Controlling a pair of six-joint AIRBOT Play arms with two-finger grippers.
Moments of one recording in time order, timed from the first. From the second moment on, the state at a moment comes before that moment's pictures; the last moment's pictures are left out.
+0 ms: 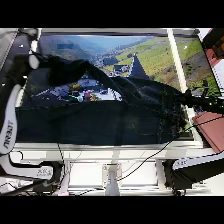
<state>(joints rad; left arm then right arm) 0.04 -1.52 1.49 1.67 -0.65 -1.65 -0.68 -1.70 1.09 -0.56 1.17 0.82</state>
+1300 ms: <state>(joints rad) 0.16 -1.54 1.25 1.90 -1.03 -1.39 -0.68 -1.67 1.09 -0.56 1.14 0.82</state>
